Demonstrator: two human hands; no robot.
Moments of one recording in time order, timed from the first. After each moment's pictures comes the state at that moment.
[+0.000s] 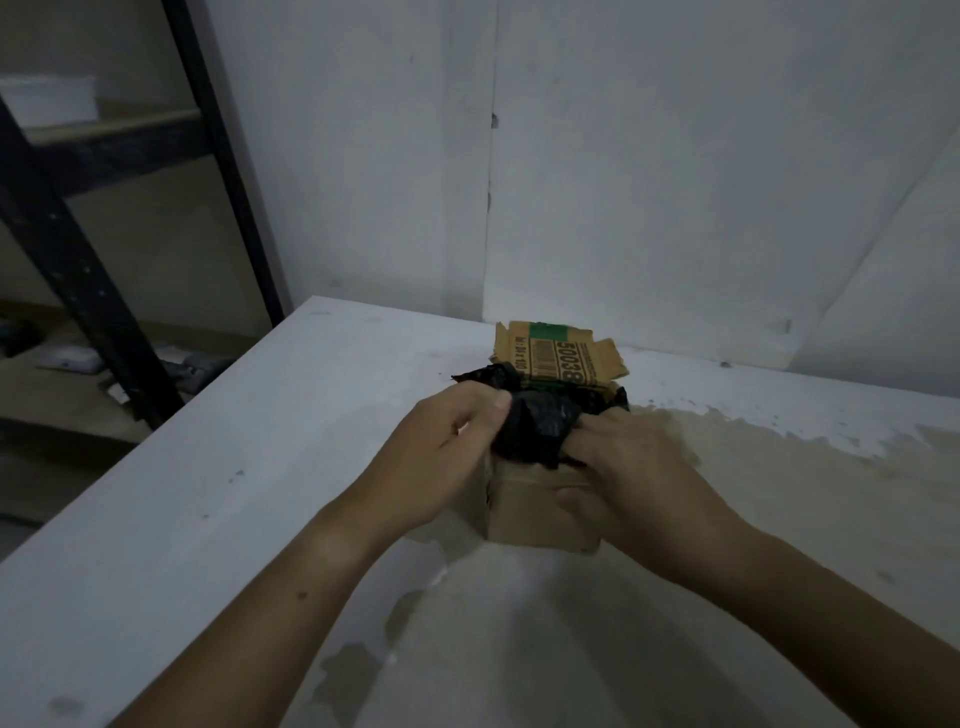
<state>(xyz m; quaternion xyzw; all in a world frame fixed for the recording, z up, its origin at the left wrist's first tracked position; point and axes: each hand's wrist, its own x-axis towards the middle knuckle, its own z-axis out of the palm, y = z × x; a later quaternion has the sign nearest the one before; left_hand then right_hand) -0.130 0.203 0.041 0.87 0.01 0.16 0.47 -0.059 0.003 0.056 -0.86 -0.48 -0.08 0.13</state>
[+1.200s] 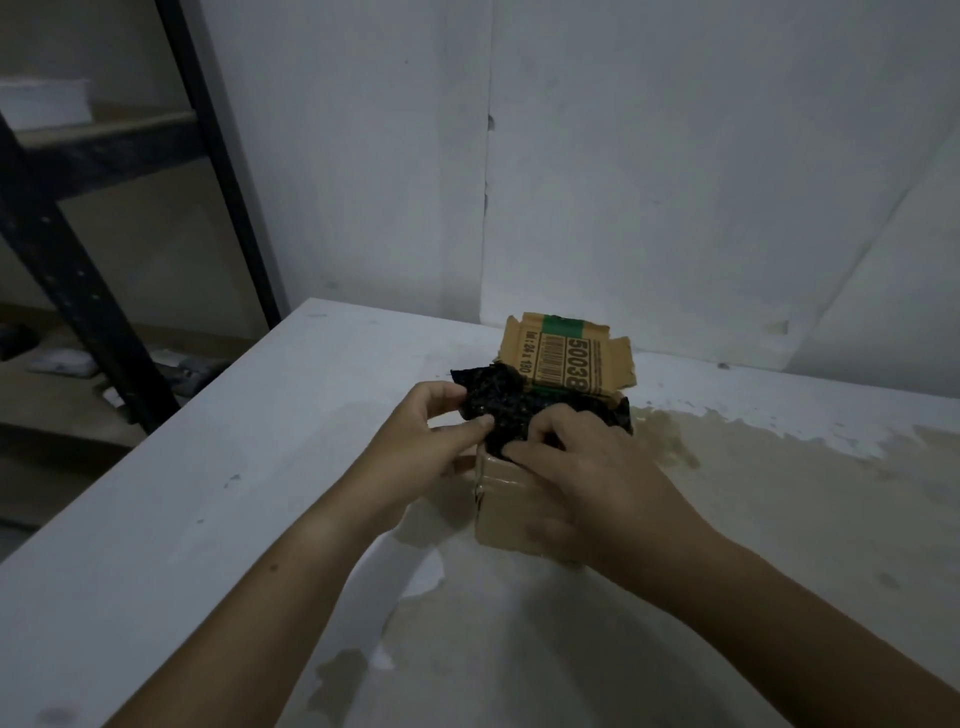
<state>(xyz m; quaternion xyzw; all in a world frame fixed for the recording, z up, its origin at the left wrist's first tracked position) -0.118 0.210 0.036 0.69 0.20 0.10 0.69 -0.067 0.020 0.046 -0.87 -0.49 -0.07 0.07</state>
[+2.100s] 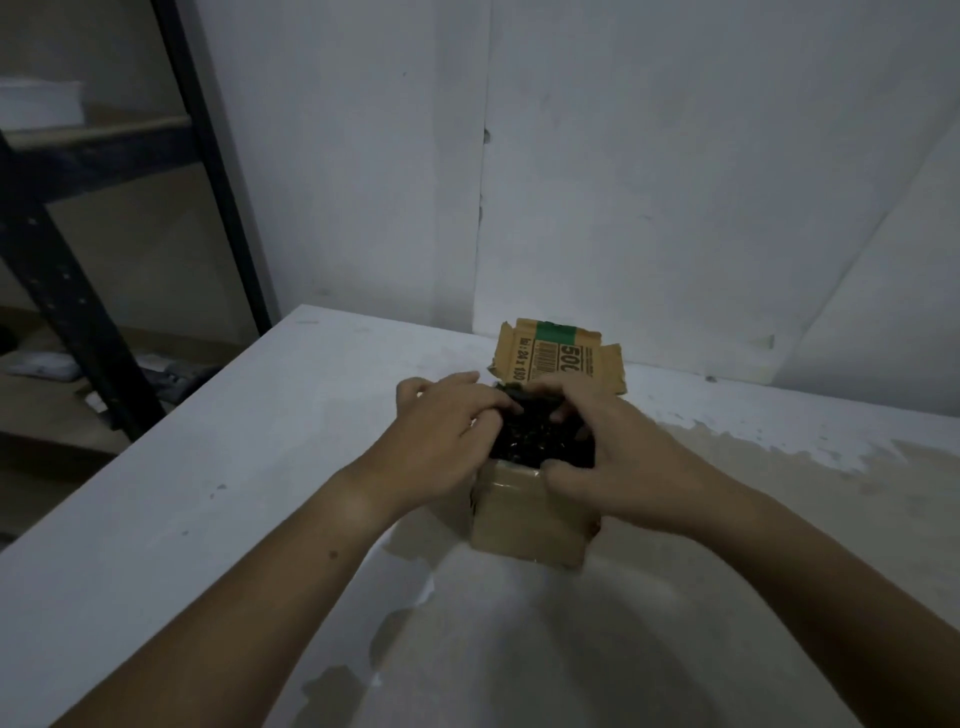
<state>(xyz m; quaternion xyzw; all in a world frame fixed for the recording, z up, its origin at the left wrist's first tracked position) -0.096 0.211 0.050 0.95 0.00 0.12 0.29 -0.035 0.016 0.078 -0.83 -0.45 0.08 0.32</state>
